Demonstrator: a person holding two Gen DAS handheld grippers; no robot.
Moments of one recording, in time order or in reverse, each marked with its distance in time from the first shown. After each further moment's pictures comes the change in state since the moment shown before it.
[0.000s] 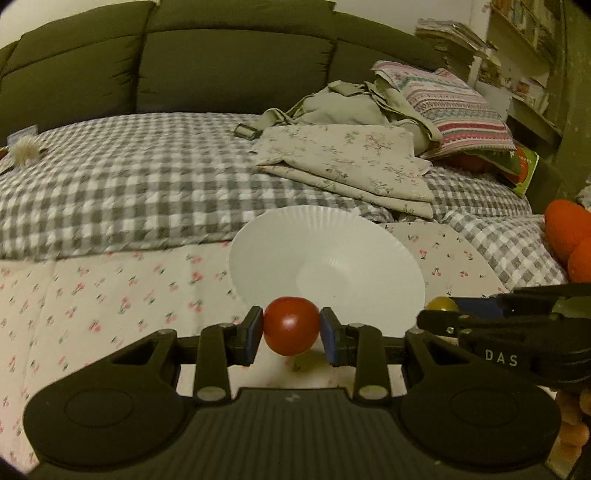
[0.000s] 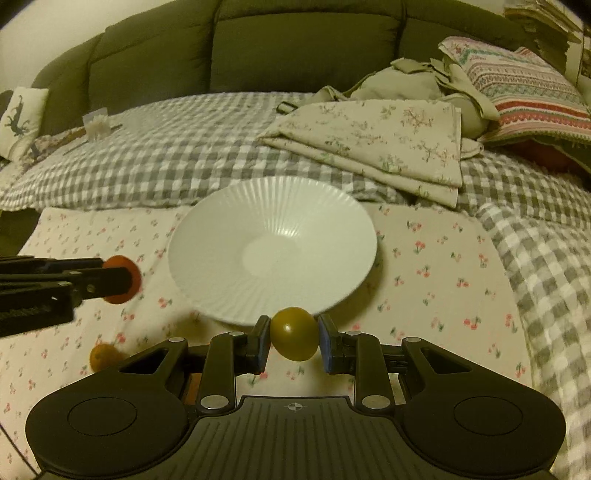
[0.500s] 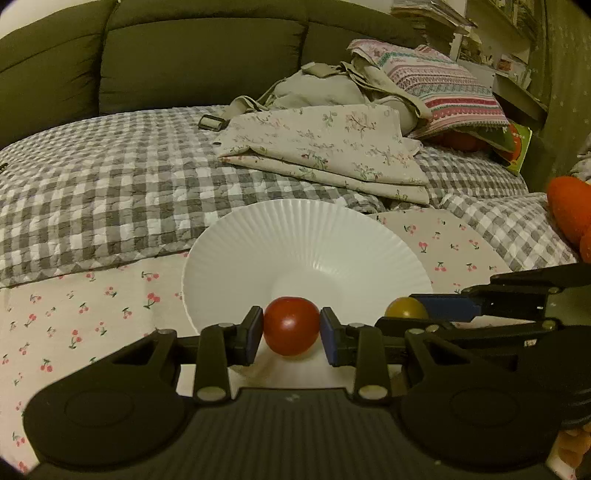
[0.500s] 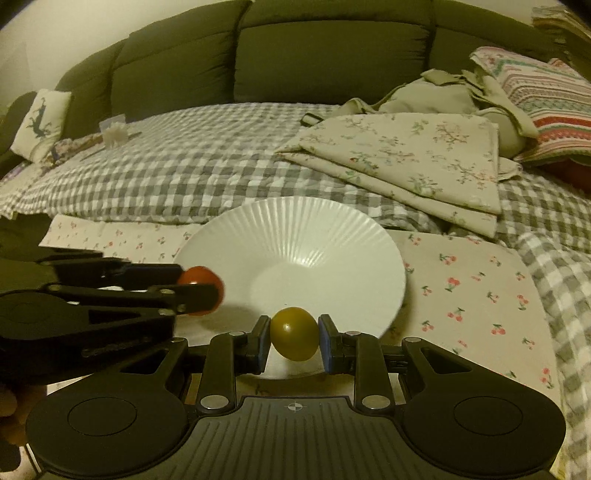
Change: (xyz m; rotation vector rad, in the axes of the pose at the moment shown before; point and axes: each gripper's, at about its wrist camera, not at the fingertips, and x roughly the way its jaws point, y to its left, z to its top) left arm 0.056 -0.011 0.007 0.074 0.032 -0.044; right arm 0.039 -0.003 0.013 -0.059 -0.031 0.089
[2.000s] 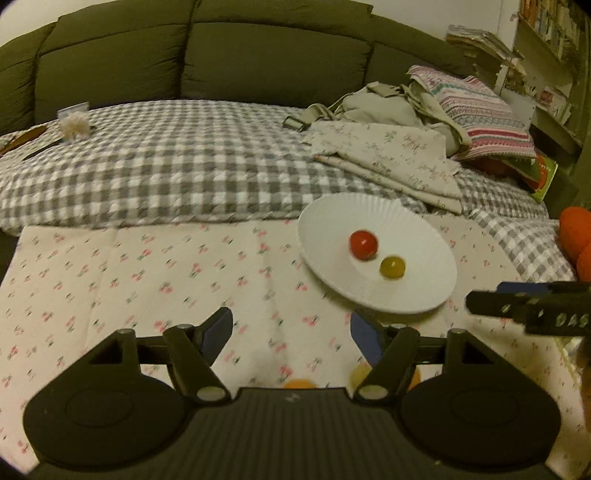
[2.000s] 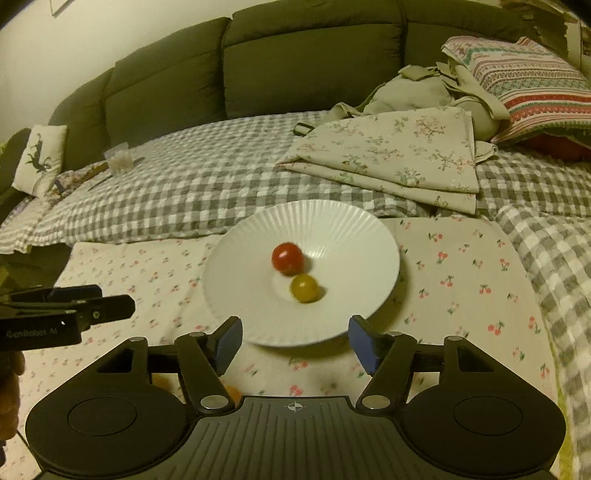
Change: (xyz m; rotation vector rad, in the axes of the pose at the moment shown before) left arm -0.111 0.055 -0.042 -0.144 0.010 0.117; right arm -0.064 0.013 -0.012 0.146 -0.011 0.020
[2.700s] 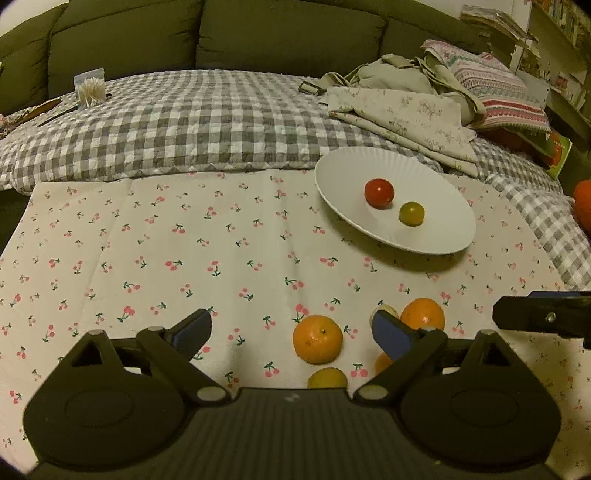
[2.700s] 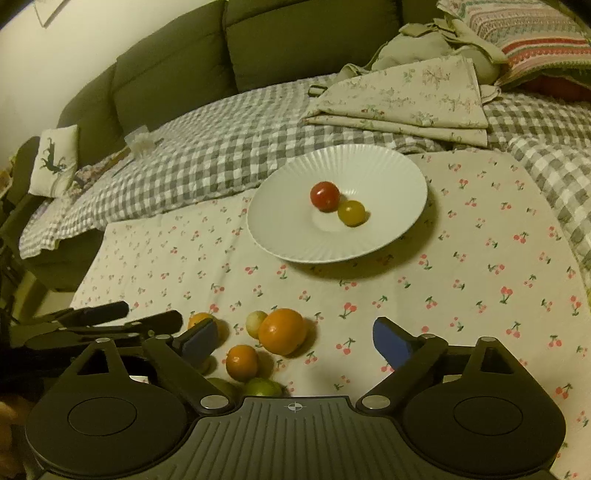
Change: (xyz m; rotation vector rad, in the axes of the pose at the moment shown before) left arm 0.012 0.001 -0.042 -0.011 0.065 0.042; right arm -0.016 0.018 -0.041 0.108 0.097 0.074
